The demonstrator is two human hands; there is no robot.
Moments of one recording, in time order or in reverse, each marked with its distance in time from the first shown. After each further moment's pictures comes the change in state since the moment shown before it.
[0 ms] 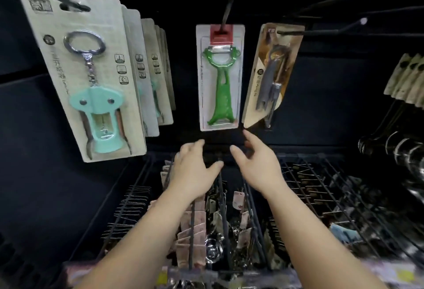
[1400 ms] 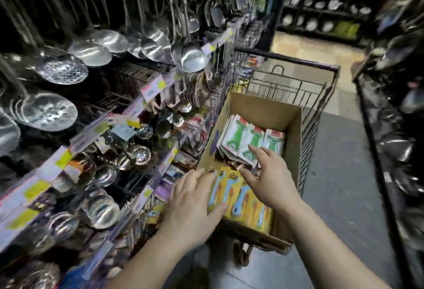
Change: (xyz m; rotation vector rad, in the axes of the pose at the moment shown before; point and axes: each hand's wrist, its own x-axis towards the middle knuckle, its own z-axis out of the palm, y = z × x) left_hand -0.347 0.350 0.424 0.101 -0.924 1.045; right_hand -0.421 0.365 -0.452 -0.558 0.511 0.974
